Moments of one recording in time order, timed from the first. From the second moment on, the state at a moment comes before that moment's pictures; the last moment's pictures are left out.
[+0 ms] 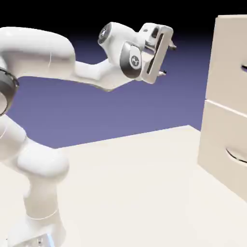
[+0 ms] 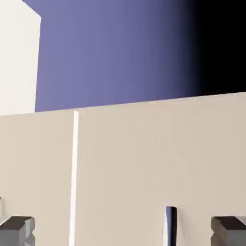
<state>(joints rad) 0.71 -0.67 -0.60 -2.34 -0.90 2.98 -0.36</state>
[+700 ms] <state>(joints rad) 1.29 -0.76 -1.09 -1.95 -1.65 2.93 -1.27</state>
